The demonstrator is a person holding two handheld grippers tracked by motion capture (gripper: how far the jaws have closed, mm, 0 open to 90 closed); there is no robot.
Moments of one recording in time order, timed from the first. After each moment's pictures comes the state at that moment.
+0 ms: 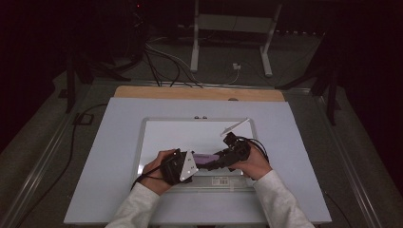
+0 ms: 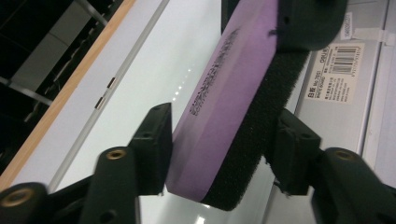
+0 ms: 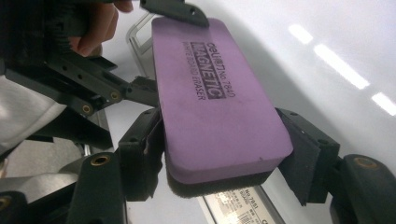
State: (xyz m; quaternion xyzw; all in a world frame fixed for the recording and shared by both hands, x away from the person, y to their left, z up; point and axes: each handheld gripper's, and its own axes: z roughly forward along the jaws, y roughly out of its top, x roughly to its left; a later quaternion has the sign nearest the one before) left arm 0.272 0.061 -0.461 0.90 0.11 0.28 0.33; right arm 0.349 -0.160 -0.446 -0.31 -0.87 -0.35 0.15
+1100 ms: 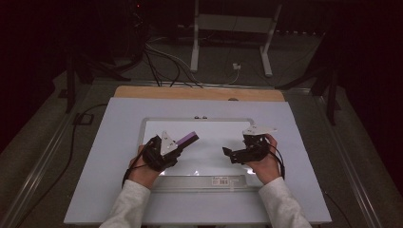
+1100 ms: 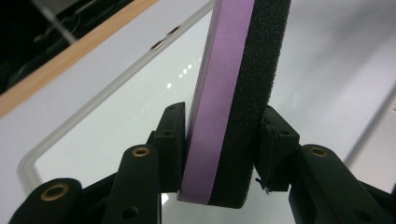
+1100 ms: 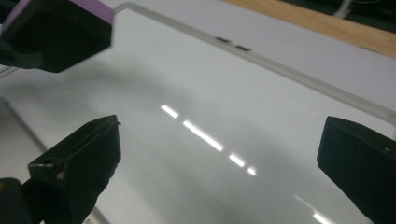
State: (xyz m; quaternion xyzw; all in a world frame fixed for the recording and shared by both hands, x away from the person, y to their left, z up) left arm 0.306 0.112 -0.451 0.85 0.32 0.25 0.34; right arm 0.332 -0.210 -0.445 -0.40 -0.80 -0.42 -0.17
